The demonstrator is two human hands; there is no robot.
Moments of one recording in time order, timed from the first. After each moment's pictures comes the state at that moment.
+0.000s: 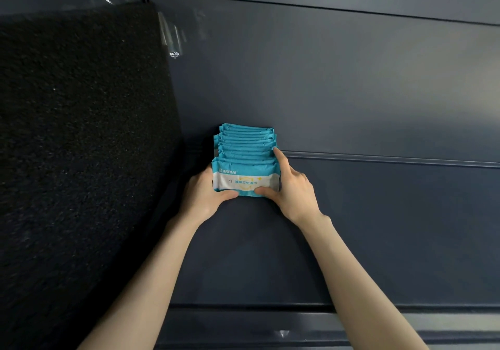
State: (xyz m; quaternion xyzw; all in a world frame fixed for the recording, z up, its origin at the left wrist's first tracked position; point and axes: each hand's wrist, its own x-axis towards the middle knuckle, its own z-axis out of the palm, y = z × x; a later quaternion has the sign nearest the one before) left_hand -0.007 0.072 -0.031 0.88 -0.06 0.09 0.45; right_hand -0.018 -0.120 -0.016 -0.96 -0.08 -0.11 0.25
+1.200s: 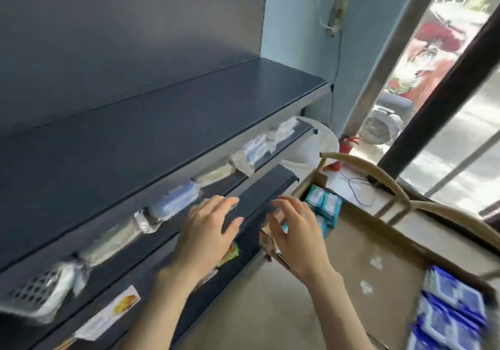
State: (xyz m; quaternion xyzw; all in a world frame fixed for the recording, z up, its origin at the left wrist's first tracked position) left_hand -0.301 -0.294 -0.058 0.80 -0.51 0.00 0.32; right_hand -0.439 -0.411 -0.068 -0.90 0.31 -0.24 0.18
